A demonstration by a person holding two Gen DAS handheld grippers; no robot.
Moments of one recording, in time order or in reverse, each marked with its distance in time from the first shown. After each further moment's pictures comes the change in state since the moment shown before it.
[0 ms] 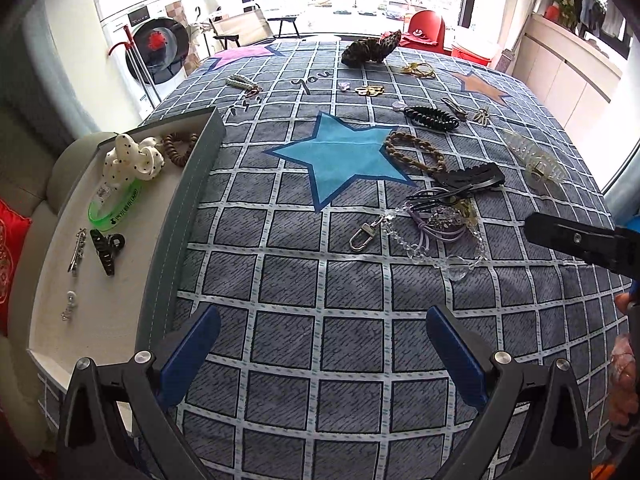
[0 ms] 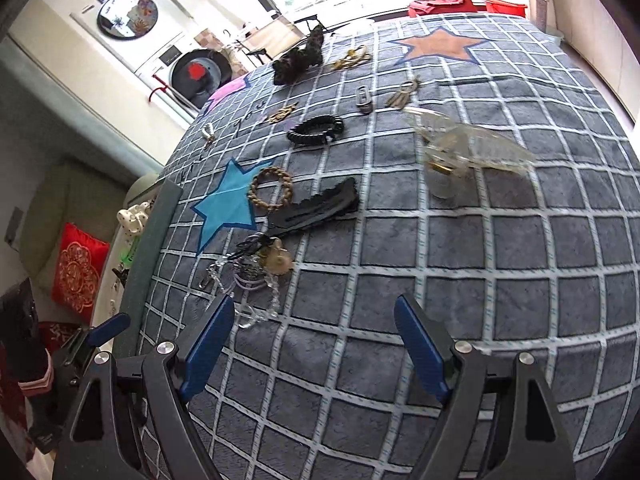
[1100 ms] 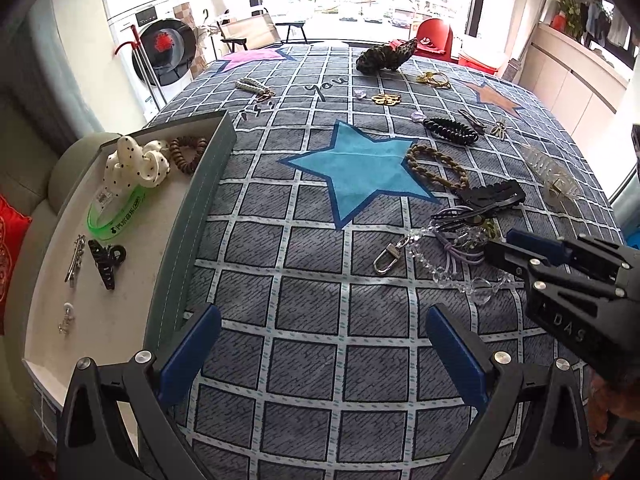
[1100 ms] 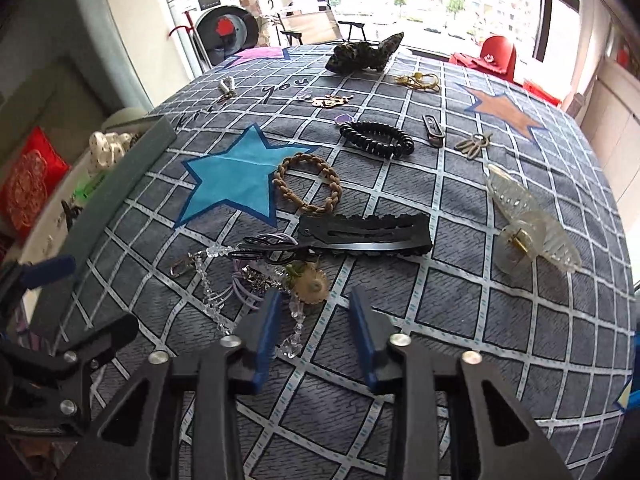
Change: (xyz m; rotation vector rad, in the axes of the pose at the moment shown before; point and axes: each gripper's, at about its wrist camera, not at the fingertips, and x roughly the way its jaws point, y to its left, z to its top) left arm 0.013 0.013 0.011 -0.021 -0.030 0.005; right arm 0.043 0.054 -0.005 -0.356 -0.016 -0.238
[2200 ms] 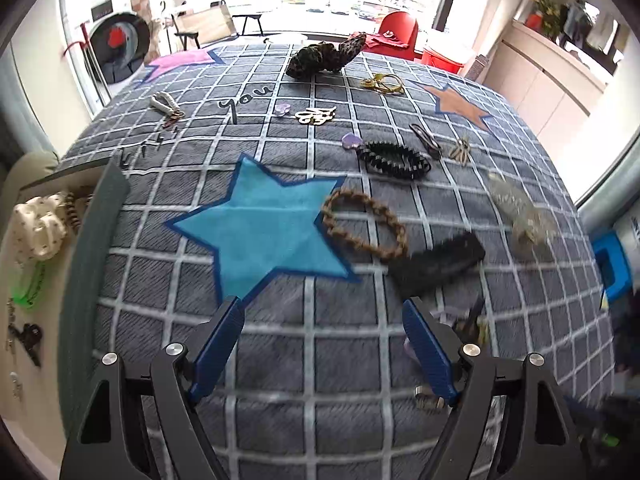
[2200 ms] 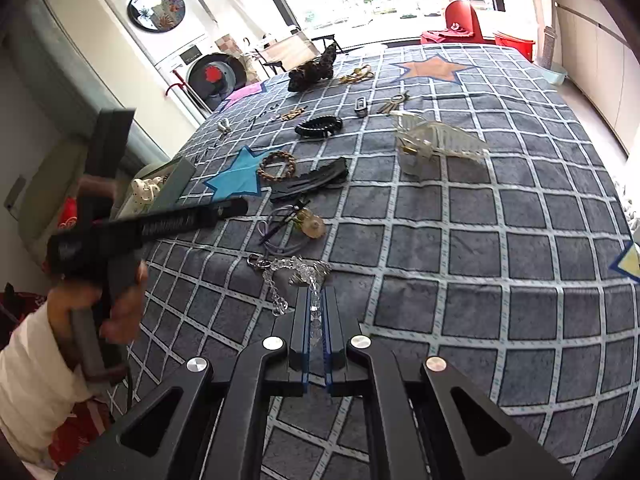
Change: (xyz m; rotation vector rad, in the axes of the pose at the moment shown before) left arm 0.044 -0.049 0.064 0.006 0.046 -0.167; right arm -0.079 -0.065 -0.076 0.281 -0.069 0.180
